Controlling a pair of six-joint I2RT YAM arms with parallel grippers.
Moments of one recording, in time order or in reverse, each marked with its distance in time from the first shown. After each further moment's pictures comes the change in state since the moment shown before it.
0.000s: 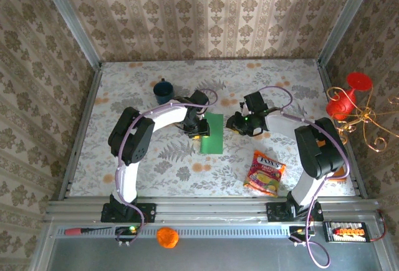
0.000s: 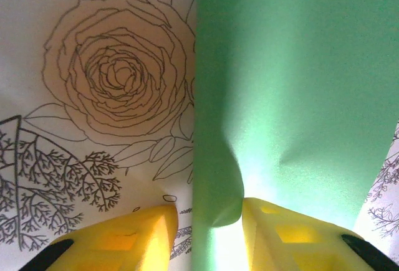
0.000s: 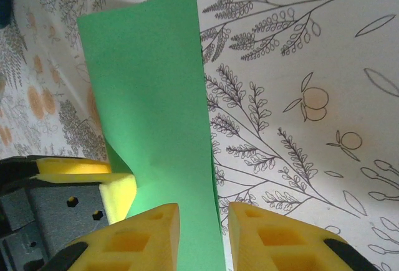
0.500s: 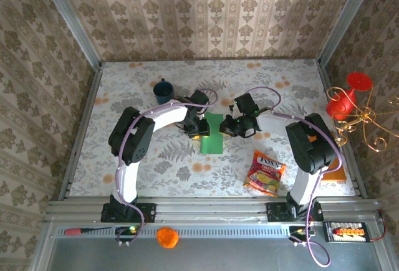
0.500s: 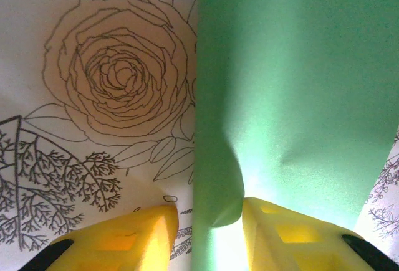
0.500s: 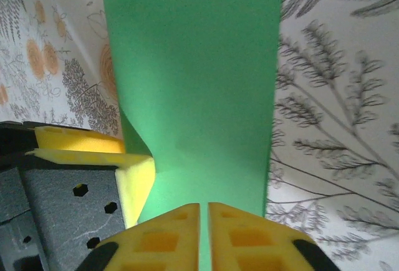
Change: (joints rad) left arm 0.000 0.005 0.006 -0.007 0.000 0.000; right arm 0.078 0.084 0.051 0.016 -0.061 -0.047
